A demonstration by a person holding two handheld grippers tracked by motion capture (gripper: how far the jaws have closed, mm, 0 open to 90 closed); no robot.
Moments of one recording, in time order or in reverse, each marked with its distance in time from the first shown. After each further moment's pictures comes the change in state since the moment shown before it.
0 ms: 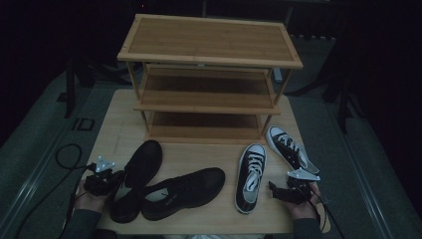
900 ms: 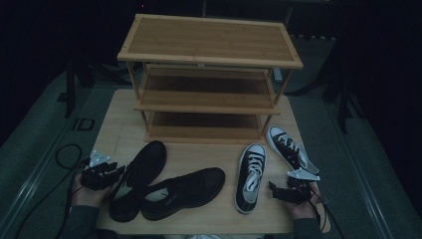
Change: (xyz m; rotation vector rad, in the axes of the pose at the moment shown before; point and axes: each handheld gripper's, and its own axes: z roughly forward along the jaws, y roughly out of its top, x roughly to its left) left arm 0.012 0.012 -0.007 -0.066 -0.009 -0.023; right arm 0.000 0.000 0.000 0.000 0.000 0.000
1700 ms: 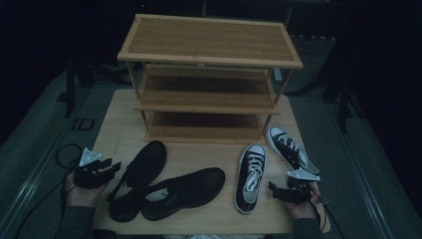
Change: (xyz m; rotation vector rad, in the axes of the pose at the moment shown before) left arm 0.004 0.010 -0.027 -0.086 0.007 -0.043; right arm 0.000 0.000 0.000 0.000 0.000 0.000
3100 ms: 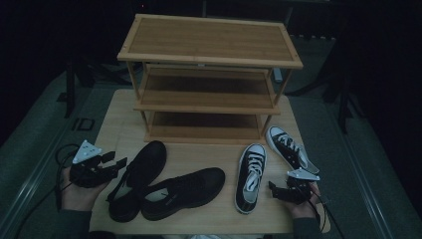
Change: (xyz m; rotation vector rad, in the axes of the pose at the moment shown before) left arm -0.040 0.045 -0.051 -0.047 -0.088 0.073; right arm 0.001 0.001 0.001 0.000 -0.004 0.006
